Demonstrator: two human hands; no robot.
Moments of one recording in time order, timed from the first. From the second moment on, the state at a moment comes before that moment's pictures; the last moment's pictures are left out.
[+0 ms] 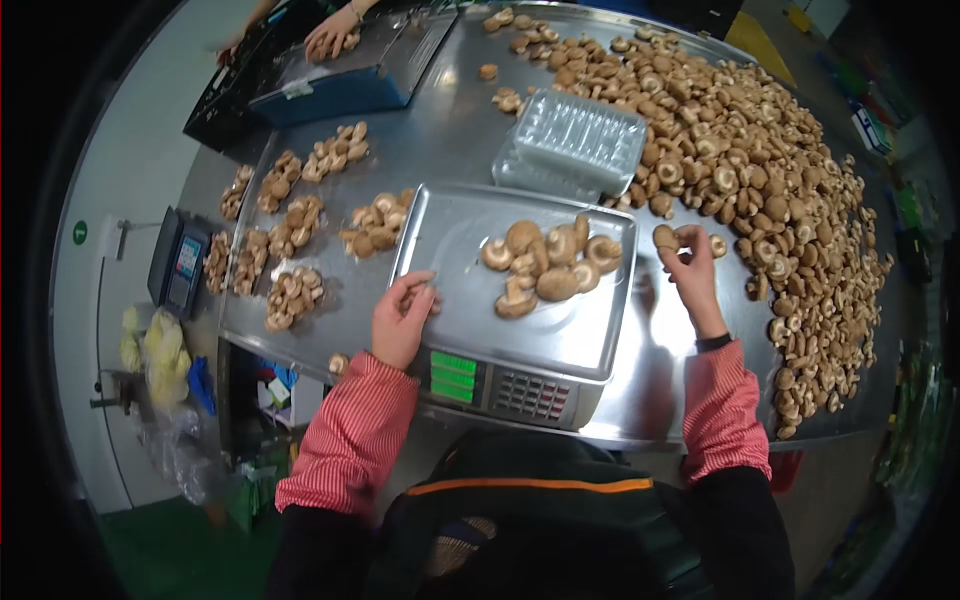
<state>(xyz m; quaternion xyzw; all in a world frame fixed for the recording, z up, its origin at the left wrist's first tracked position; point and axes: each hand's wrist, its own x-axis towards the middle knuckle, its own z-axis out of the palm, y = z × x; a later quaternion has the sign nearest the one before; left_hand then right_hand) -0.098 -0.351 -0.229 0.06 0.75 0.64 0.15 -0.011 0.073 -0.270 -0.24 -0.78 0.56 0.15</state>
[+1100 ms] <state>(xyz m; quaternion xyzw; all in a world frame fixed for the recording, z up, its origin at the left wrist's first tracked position) -0.099 -0.295 -0.259 0.08 0.79 0.55 0.26 -0.026 -0.012 -0.226 -0.18 -0.90 0.38 0.08</state>
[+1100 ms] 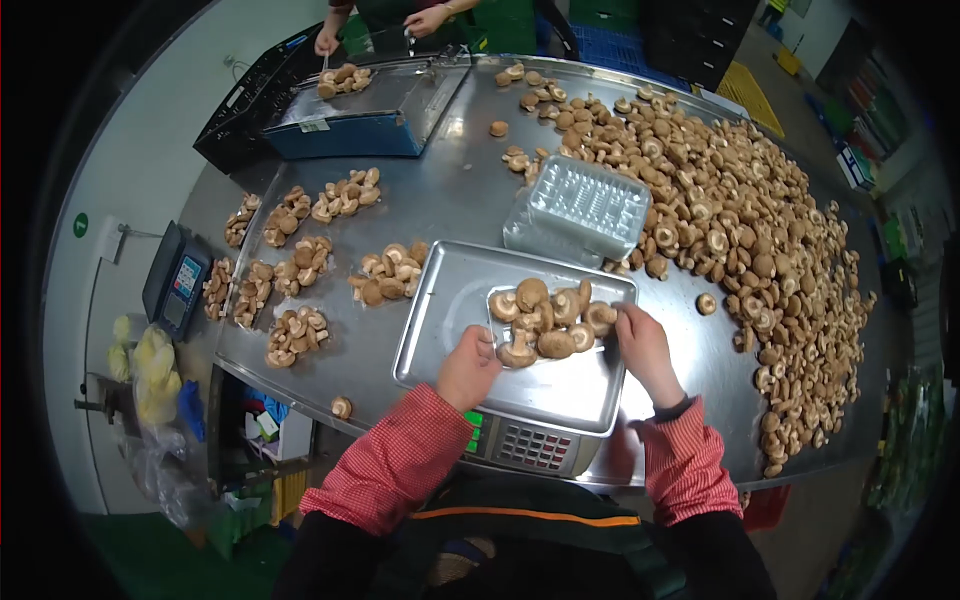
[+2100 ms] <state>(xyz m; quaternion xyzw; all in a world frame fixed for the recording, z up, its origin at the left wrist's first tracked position) -0.461 -0.328 -0.190 -0.06 0.52 0.85 0.04 -0.172 0.023 -0.197 -0.01 -0.96 0.27 0.07</state>
